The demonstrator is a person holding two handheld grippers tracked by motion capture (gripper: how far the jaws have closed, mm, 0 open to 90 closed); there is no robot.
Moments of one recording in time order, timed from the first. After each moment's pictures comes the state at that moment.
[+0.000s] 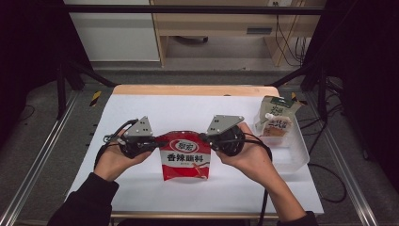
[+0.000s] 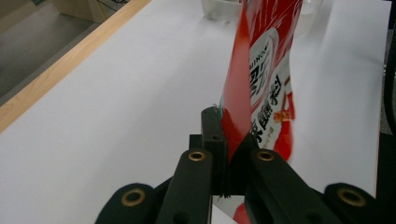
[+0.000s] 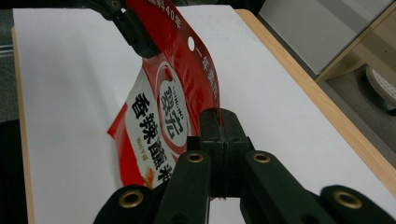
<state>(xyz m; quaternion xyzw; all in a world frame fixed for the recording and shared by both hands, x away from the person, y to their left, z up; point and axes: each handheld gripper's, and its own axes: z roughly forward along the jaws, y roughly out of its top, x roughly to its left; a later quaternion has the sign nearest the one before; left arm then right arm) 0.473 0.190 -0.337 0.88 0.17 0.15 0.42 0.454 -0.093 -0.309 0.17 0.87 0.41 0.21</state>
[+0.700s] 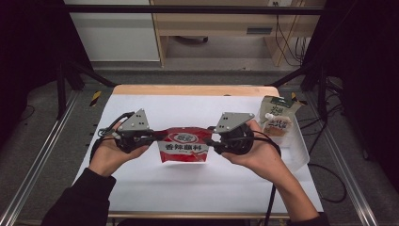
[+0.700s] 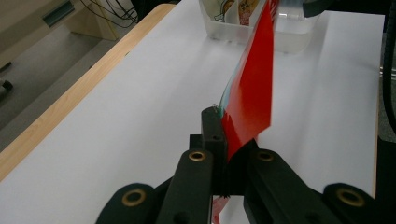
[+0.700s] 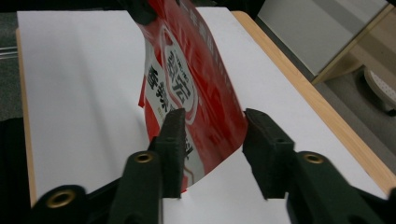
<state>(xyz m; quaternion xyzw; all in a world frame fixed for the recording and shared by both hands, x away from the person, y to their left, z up) 0.471 0.191 -0.311 0.88 0.15 0.17 0.43 0.455 -0.110 -0.302 0.17 0.87 0.41 0.21</state>
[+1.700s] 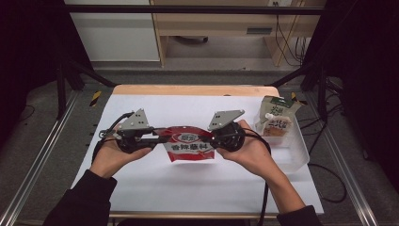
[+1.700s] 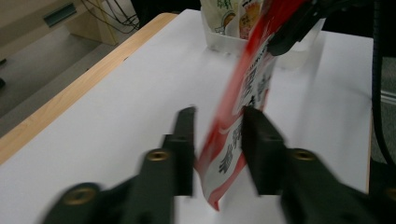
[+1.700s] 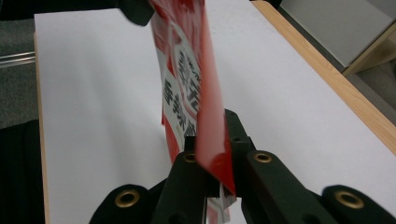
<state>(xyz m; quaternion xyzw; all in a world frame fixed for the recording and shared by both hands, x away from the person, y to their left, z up) 0.473 0.191 -0.318 0.86 0.19 0.16 0.46 0.473 -0.097 -0.317 0.17 0.88 0.41 0.16</state>
